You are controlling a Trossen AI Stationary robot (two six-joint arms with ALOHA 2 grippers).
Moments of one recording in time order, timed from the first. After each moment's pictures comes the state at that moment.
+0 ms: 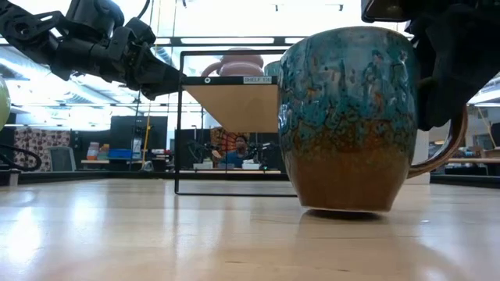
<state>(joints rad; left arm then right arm) 0.30 0.96 0.28 0.51 0.18 0.01 0.55 1.66 1.06 -0.56 0.16 0.57</state>
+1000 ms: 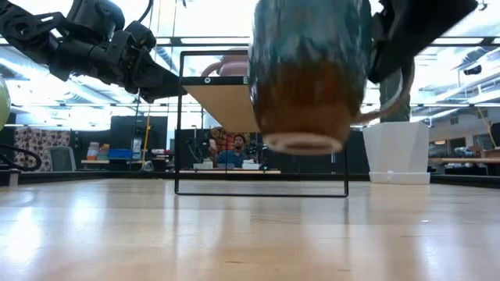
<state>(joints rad) 0.30 0.96 0.28 0.47 0.18 0.01 0.50 1.55 1.06 -0.49 0.19 0.42</state>
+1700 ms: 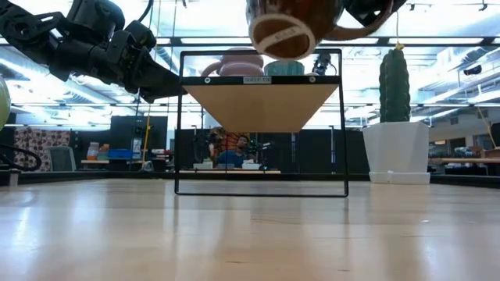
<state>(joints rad) 0.30 0.96 0.28 0.47 0.18 0.01 0.43 1.34 1.06 -0.49 0.16 0.31</state>
